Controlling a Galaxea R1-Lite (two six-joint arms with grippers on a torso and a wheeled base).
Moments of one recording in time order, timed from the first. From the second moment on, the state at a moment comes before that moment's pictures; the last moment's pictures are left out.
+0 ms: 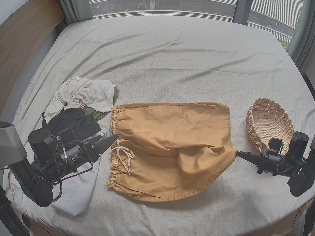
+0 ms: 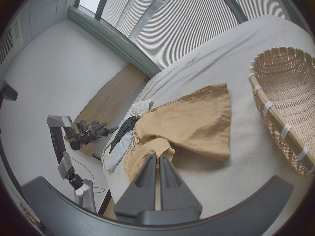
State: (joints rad) left arm -0.24 1.94 -0.32 -1.55 -0.41 -0.46; right arm 0.02 1.95 -0.19 -1.54 0.83 0.32
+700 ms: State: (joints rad) left arm -0.24 1.95 -0.32 -1.55 -0.41 -0.46; right arm 0.20 1.92 -0.03 -1.54 0.86 0.23
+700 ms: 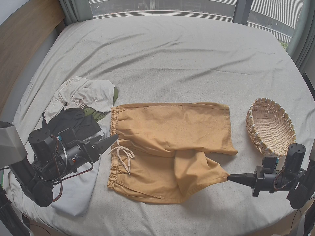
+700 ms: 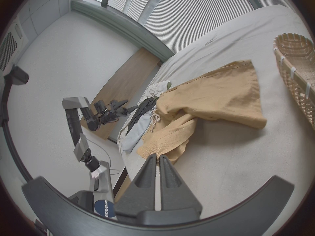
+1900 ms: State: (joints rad) left arm -0.24 1.95 -0.32 -1.55 -0.41 -0.46; right arm 0.43 2.03 -0.02 -1.52 0.85 0.12
